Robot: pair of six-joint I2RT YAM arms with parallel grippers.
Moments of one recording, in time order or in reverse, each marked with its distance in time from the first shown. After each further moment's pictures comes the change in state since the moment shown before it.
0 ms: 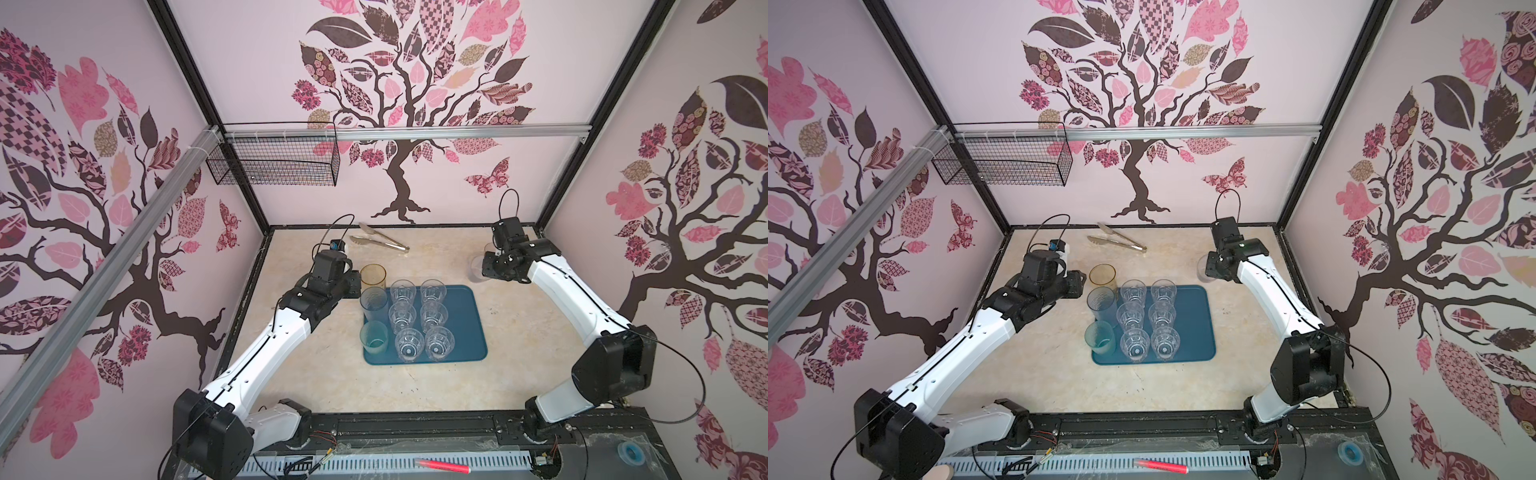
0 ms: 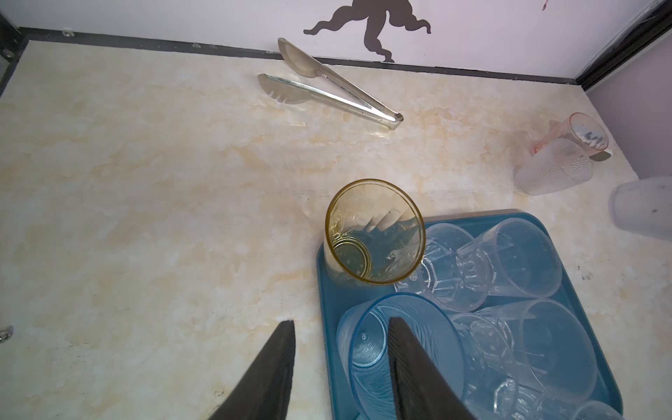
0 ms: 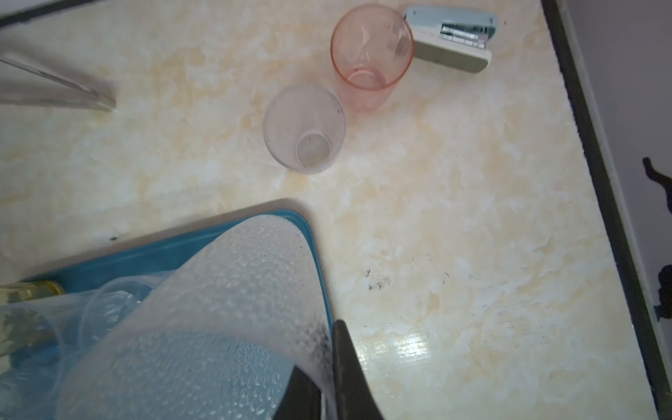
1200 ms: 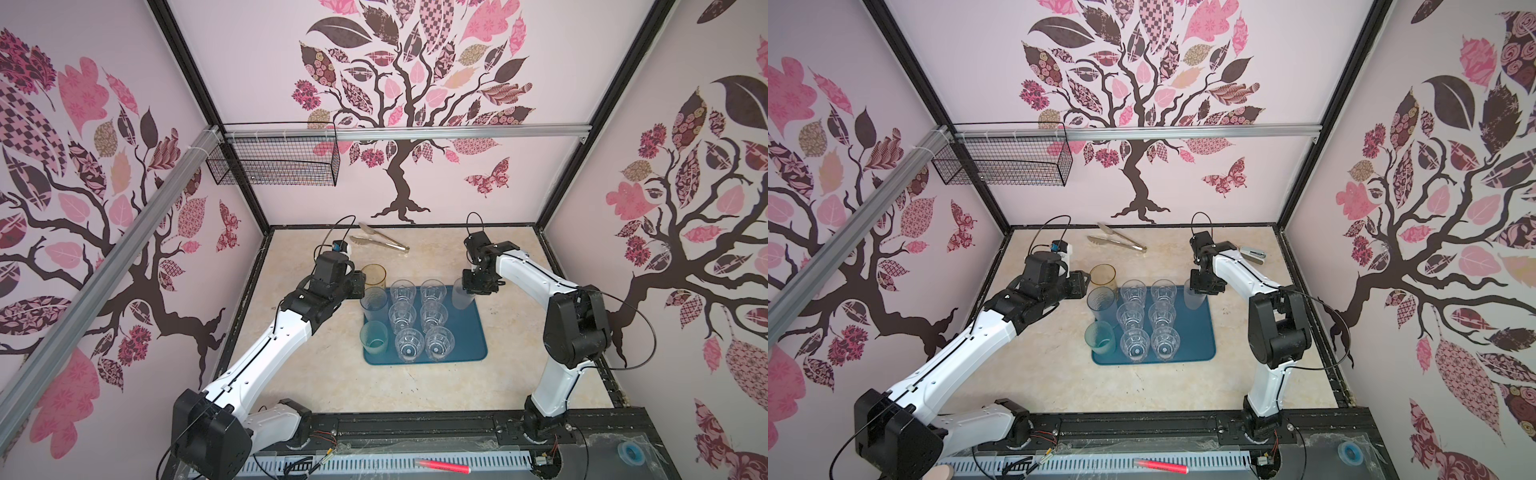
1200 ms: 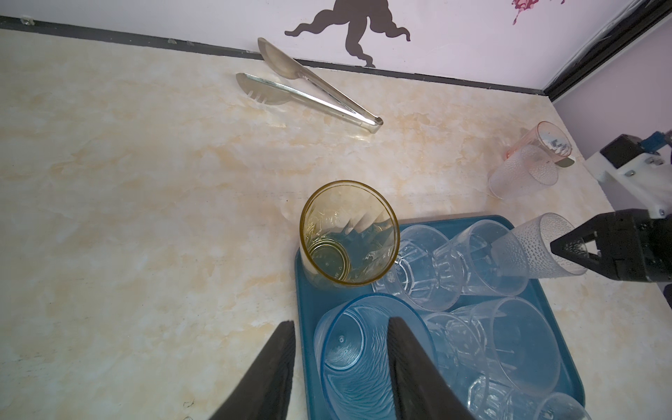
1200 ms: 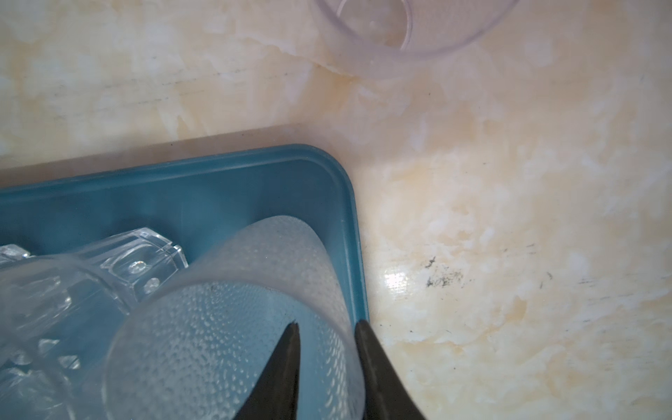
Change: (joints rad) left arm -0.017 -0.003 -0.021 0.044 0.028 -0.040; right arm 0.055 0.275 0.060 -0.018 -0.097 -0.016
